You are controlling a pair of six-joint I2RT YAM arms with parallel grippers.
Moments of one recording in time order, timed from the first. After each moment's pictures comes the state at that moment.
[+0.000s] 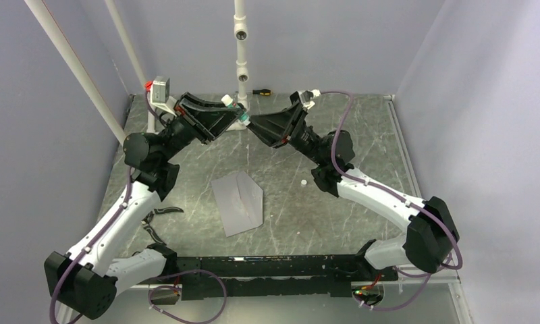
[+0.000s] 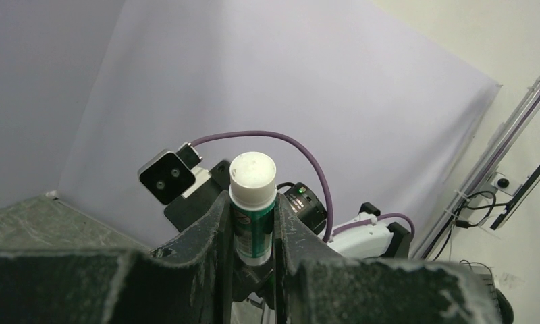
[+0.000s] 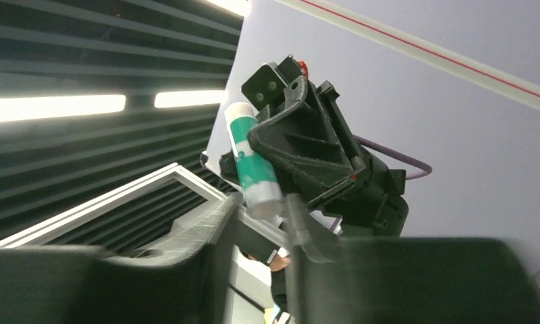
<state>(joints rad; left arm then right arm) -0.43 1.05 0.97 0.82 0.59 -1.01 0.74 1.35 0.97 1.01 -0.37 1.68</state>
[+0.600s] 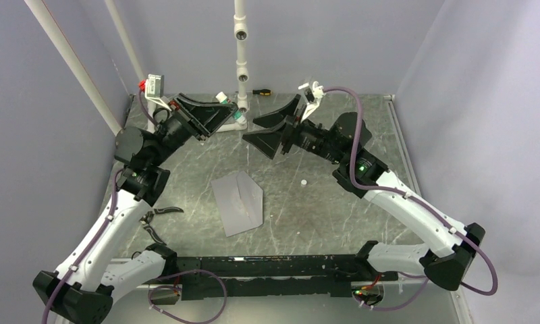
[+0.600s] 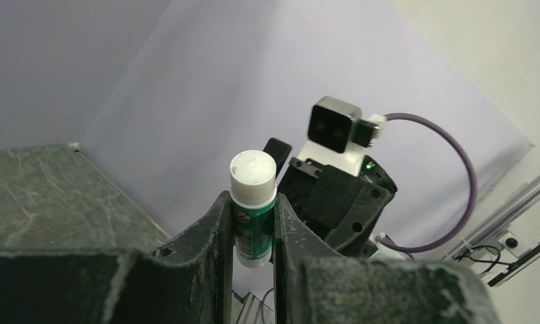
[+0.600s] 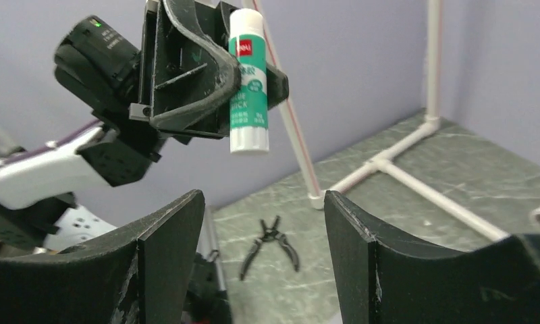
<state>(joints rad) -0.43 0.96 1.05 0.45 0.48 -1.02 0.81 1.16 1.21 0.22 -0.39 0.47</state>
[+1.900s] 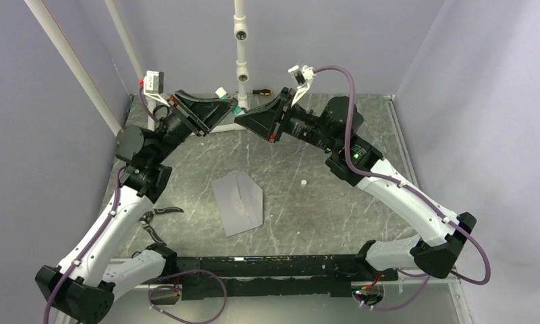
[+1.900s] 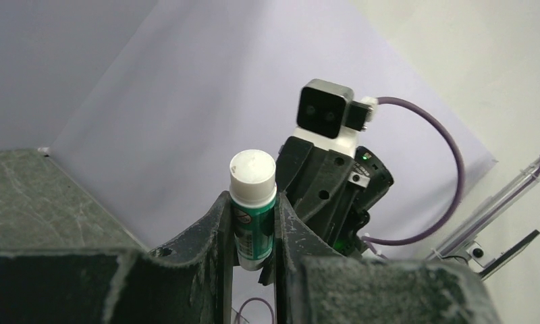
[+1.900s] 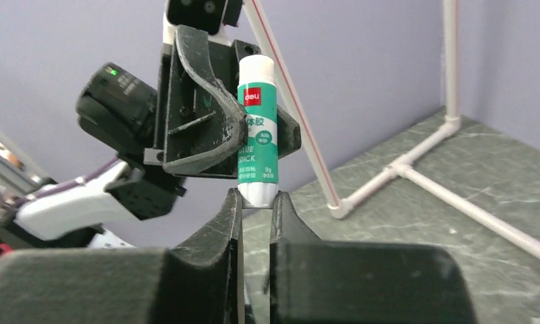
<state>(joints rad) -0.43 1.00 1.05 0.50 0.47 -1.11 0.84 1.29 1.45 0.05 -0.34 0.44</state>
